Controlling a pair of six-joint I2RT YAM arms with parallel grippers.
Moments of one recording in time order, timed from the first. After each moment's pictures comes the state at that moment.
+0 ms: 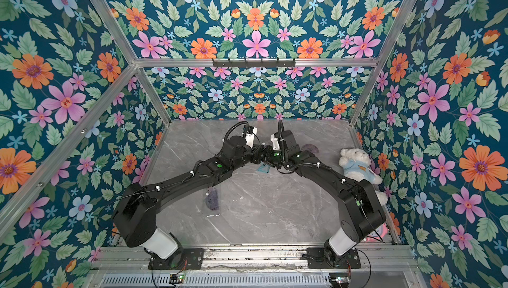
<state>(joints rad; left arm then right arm) -0.81 1.60 1.16 0.07 -0.04 -0.42 0.51 1.59 1.15 -0.19 -0.46 0.90</state>
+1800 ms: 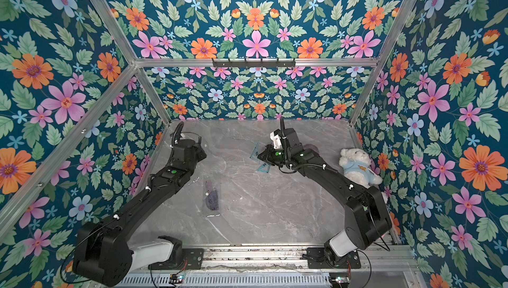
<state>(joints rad) -0.31 1.23 0.84 -0.16 -0.49 -0.65 0.51 1.54 1.18 -0.28 -0.50 0.83</state>
